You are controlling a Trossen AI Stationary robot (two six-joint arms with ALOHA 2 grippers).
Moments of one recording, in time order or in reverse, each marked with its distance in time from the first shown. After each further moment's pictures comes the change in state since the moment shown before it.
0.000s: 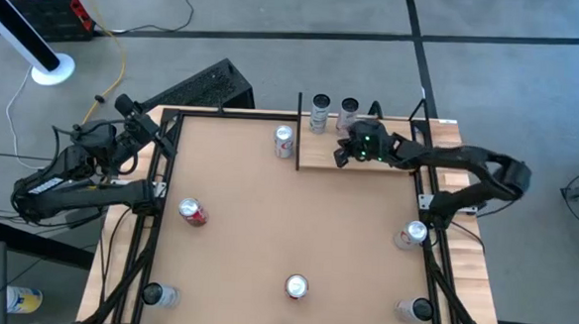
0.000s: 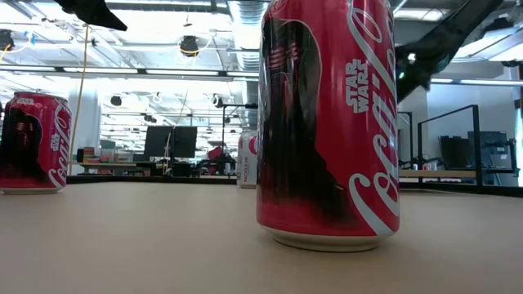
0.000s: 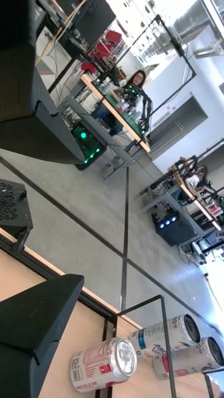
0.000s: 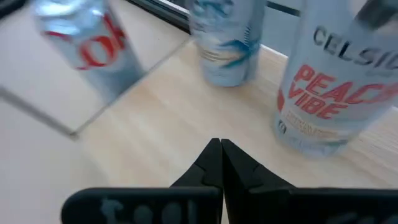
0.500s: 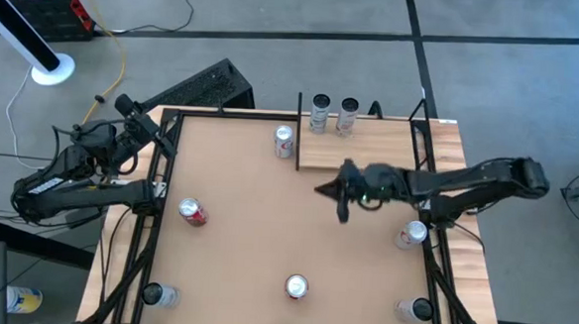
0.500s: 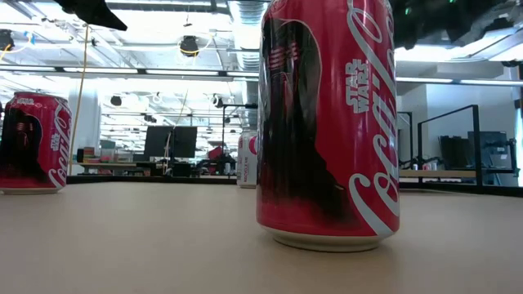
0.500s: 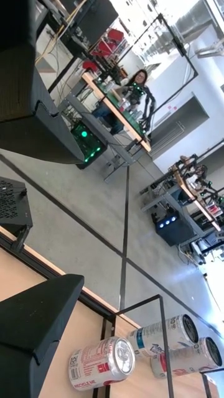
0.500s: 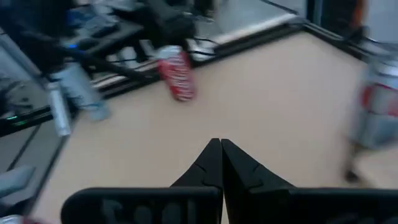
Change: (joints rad) left arm 0.000 0.000 0.000 0.000 0.000 -0.013; right arm 0.561 -0.164 0.009 0.149 -0.020 0.050
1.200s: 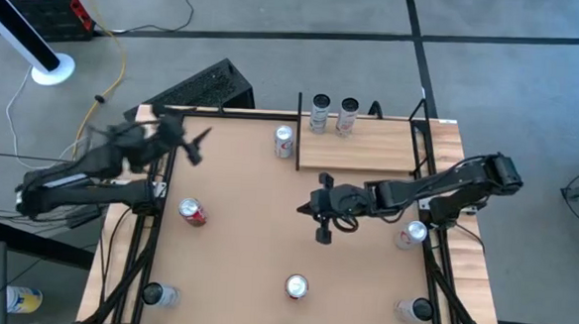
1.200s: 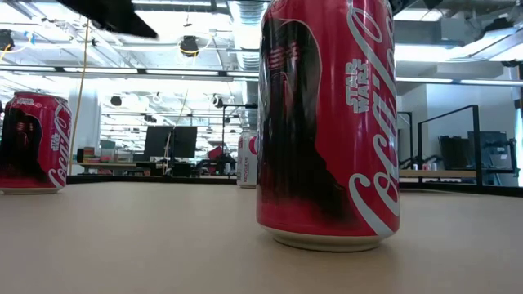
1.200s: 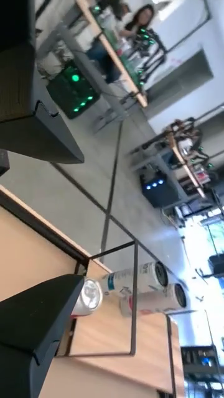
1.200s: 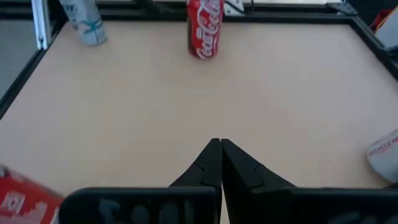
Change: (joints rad) left arm 0.000 0.182 -0.136 0.310 0.165 -0.175; right arm 0.154 0.264 0.312 -0.292 0.105 -0.234
